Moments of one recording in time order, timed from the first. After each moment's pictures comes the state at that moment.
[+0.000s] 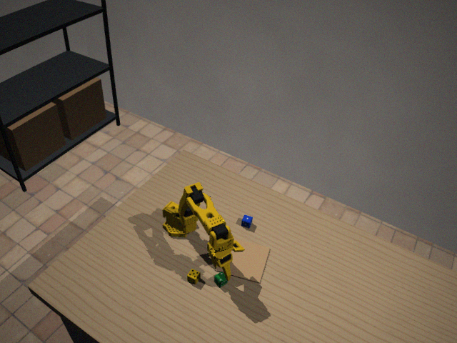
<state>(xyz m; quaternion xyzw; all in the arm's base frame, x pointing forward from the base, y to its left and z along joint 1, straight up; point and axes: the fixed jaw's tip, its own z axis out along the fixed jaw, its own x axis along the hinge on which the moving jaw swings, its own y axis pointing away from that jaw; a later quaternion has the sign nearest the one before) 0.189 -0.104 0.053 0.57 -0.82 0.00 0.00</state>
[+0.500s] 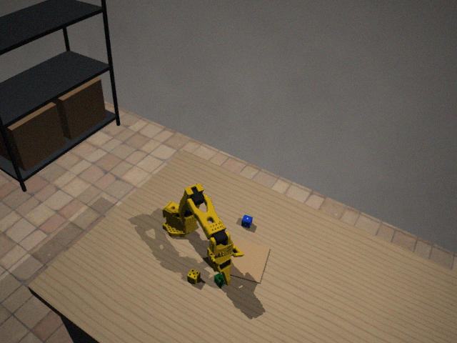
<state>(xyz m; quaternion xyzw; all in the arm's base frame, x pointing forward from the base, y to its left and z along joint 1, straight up) 0.190 -0.104 0.030 0.57 -0.82 0.00 0.00</state>
